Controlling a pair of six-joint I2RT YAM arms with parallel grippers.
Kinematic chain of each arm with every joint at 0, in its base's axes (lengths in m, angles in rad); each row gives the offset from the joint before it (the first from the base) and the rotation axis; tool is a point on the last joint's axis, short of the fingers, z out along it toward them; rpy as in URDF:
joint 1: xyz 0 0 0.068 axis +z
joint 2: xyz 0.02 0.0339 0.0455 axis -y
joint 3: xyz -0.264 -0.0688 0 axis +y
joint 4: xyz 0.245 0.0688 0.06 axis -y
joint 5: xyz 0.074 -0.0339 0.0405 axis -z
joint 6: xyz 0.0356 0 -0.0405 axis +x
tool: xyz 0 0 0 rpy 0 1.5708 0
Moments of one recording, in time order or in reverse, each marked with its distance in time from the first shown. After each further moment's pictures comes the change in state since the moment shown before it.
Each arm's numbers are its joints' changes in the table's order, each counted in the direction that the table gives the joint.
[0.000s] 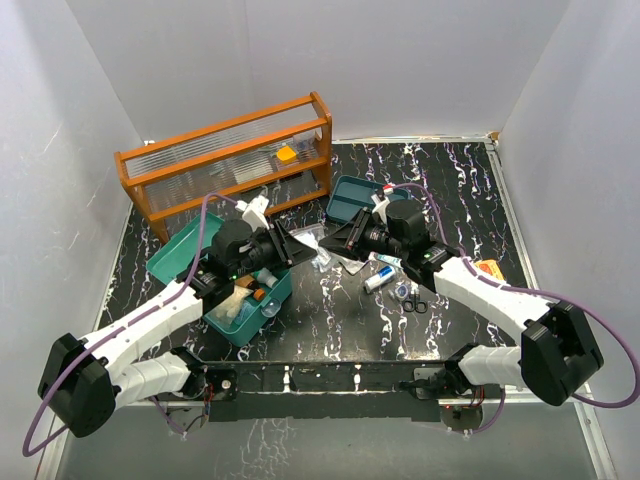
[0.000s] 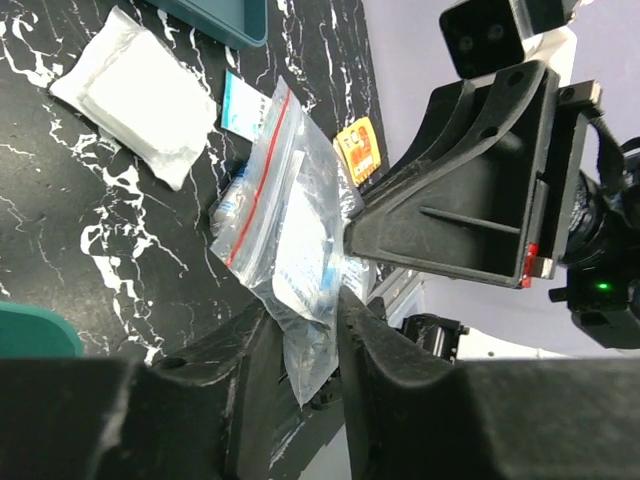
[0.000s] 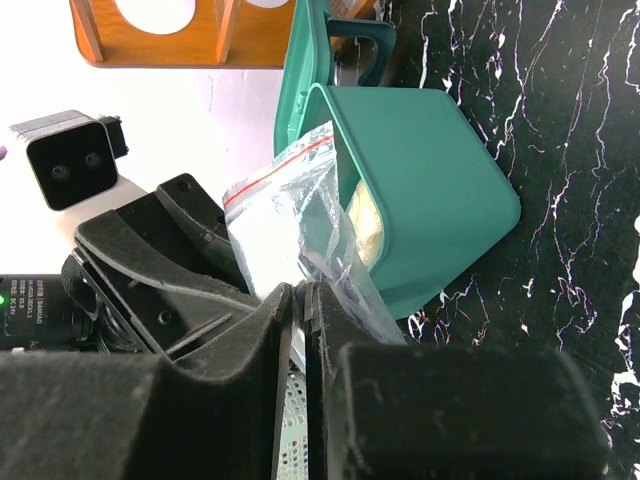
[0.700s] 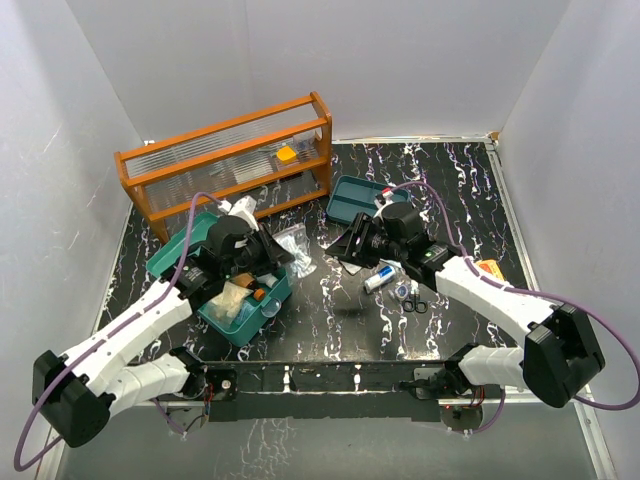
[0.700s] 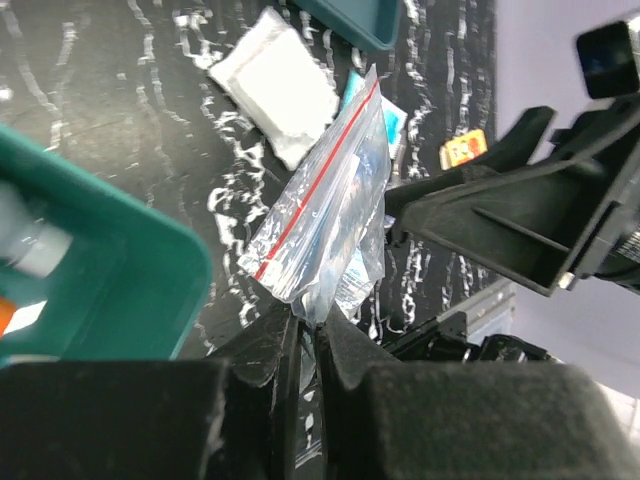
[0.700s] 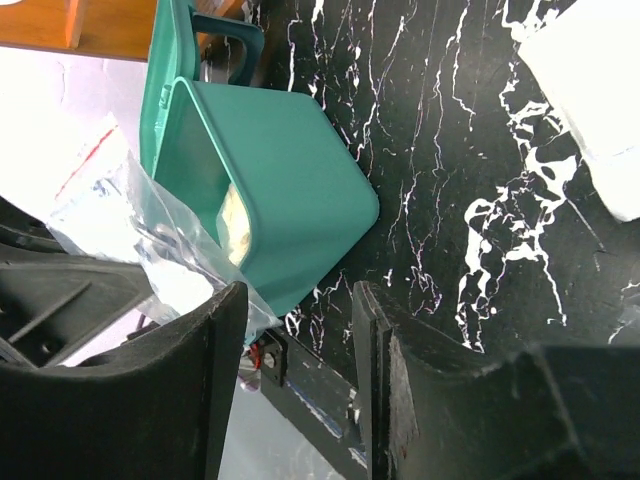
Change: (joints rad) left arm 0.000 0.061 -0.111 -0.374 -0.159 0.095; right arm 0.003 0.005 -0.018 -0.209 0.113 -0.254
